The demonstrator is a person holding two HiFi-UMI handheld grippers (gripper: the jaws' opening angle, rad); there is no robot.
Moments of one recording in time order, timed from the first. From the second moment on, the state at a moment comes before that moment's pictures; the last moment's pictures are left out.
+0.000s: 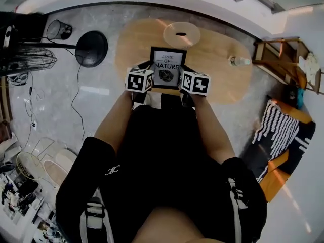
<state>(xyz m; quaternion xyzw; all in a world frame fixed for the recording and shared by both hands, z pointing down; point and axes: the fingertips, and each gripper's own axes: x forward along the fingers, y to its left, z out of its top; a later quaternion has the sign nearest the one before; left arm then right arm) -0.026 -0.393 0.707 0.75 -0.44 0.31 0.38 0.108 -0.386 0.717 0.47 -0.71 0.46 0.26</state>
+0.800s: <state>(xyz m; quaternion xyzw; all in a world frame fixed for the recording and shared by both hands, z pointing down) -0.010 -0.421 0.964 0.64 -0.39 0.35 0.56 0.127 -0.421 0.971 0.38 -0.63 0.56 0.37</state>
